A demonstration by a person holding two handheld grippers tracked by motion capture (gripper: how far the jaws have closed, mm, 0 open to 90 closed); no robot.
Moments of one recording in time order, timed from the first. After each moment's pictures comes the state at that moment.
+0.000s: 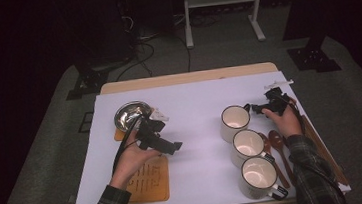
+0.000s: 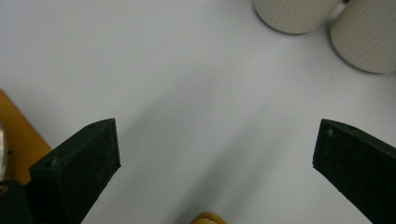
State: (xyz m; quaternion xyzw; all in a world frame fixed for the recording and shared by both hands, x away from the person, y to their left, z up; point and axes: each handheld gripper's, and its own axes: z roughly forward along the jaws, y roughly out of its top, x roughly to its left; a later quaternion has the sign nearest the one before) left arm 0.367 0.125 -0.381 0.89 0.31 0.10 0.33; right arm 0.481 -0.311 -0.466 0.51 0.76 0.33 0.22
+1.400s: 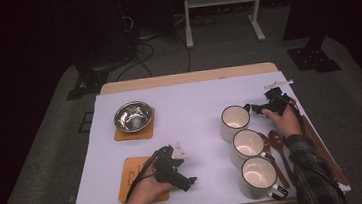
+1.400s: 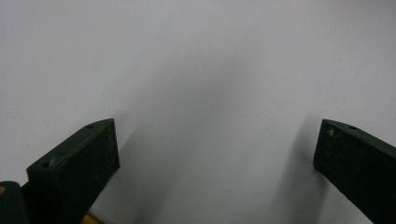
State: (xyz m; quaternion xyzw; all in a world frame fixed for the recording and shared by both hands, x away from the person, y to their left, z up) left arm 0.309 0.095 -0.454 0.92 0.24 0.09 0.30; right arm 0.481 -0.311 -0.466 0.51 0.76 0.33 0.22
